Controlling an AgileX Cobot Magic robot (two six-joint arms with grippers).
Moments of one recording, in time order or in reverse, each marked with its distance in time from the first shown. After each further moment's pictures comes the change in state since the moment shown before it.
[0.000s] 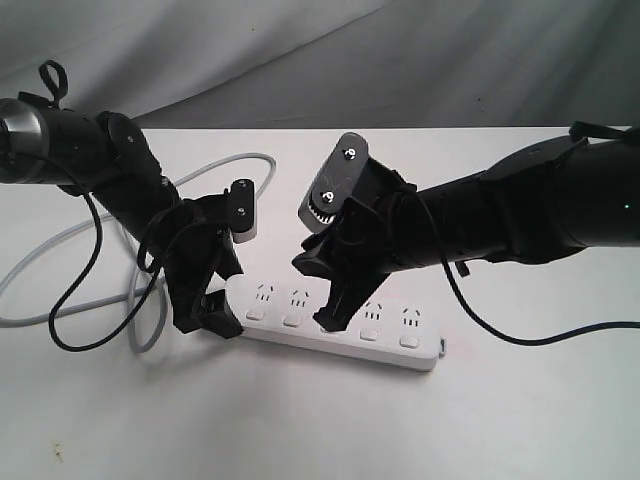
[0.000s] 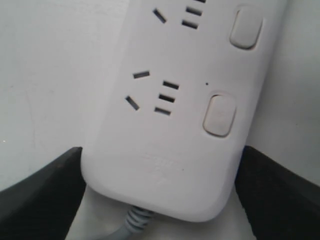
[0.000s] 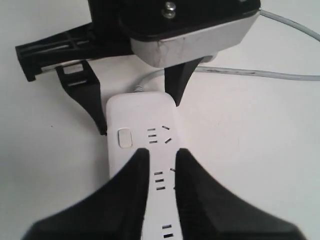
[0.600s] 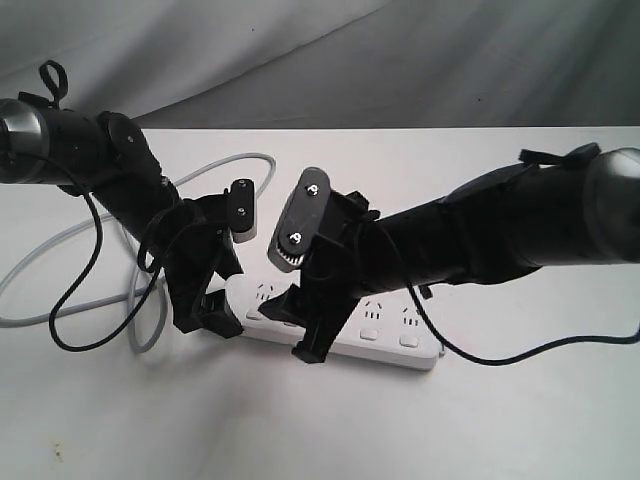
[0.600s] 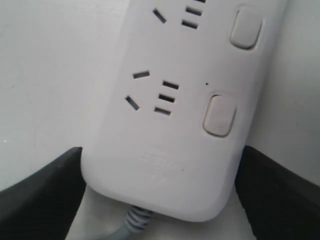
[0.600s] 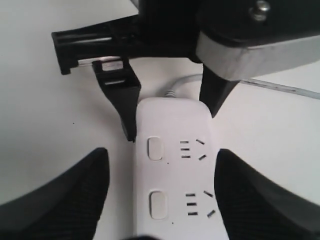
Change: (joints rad) left arm 0.000 0.000 0.000 0.000 -0.002 0.000; right arm 0.059 0.087 -0.021 0.099 0.012 -0.179
